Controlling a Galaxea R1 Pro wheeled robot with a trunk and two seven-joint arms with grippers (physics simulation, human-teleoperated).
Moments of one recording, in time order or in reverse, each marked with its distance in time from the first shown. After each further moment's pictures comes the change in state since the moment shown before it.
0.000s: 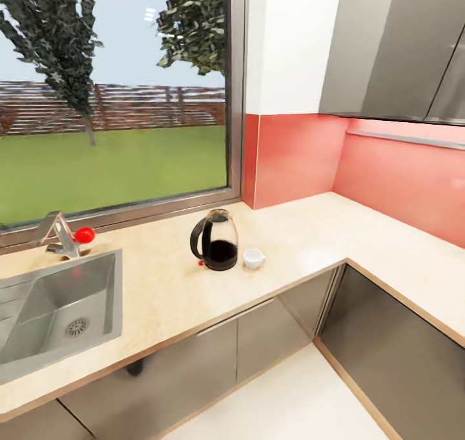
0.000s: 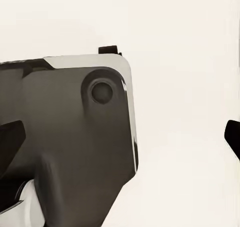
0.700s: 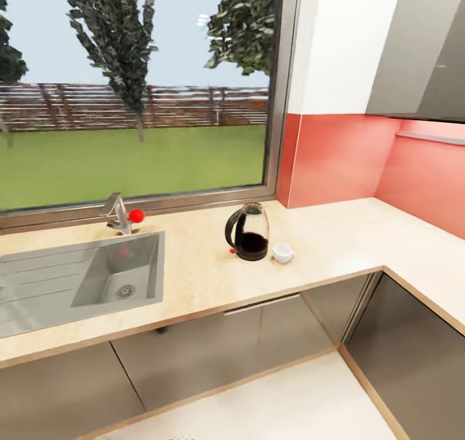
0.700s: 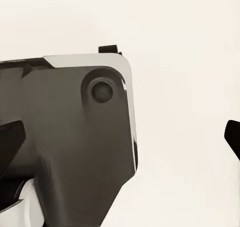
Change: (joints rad) left arm 0.000 0.003 0.007 -0.002 0.004 -0.002 0.000; right arm 0.000 0.000 0.002 0.001 0.002 0.001 -0.002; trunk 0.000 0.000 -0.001
